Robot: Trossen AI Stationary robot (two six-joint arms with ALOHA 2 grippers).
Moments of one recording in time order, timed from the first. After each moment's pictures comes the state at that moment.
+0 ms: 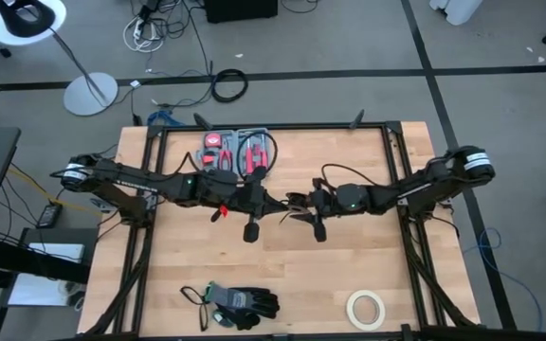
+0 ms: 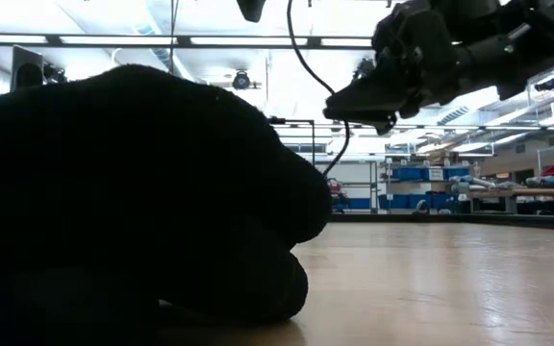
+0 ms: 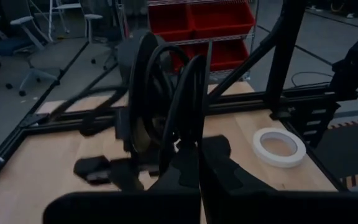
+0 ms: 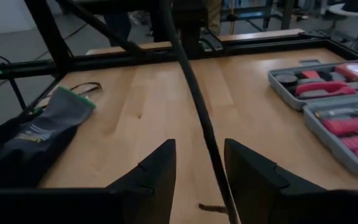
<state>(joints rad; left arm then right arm) -0.12 1.43 1.11 0.12 -0.03 0.04 0.11 1.45 0.49 0.71 0.10 0.12</state>
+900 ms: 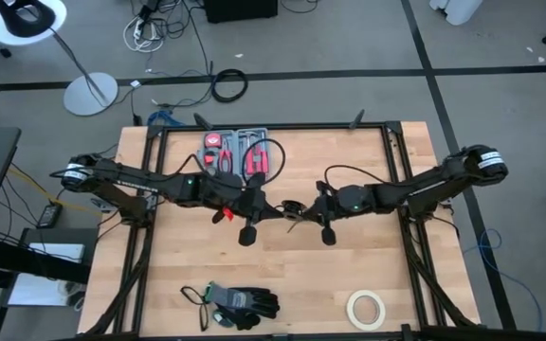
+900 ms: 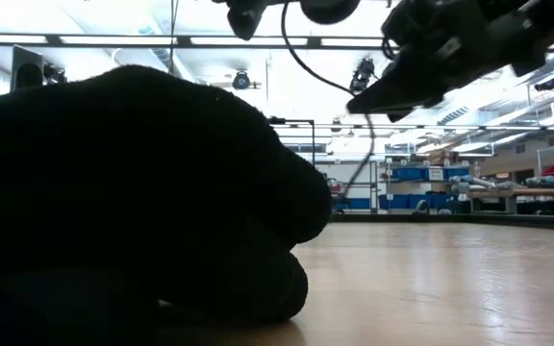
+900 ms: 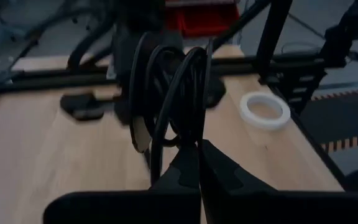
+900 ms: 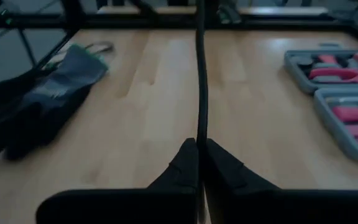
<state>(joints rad) -0.12 1.43 1.10 -0.03 0.01 -0.01 0.14 1.31 0.54 0.39 0.08 0.04</state>
